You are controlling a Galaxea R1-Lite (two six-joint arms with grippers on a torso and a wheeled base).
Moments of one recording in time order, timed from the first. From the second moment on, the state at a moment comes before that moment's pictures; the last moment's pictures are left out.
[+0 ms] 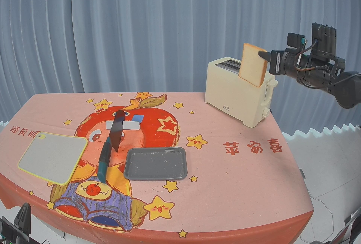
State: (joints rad) left arm 0.00 0.02 -0.02 0.00 0.01 -0.01; right arm 0.31 1.79 -1.27 -0.37 0.12 0.04
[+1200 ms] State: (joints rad) left arm 0.00 0.02 -0.02 0.00 0.01 -0.01; right arm 0.41 1.69 -0.63 -1.09 0.11 0.17
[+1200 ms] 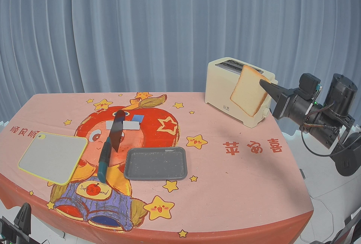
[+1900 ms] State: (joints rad) left arm 0.00 0.02 -0.02 0.00 0.01 -0.01; right arm 0.42 1.70 -0.46 -1.23 0.08 0.14
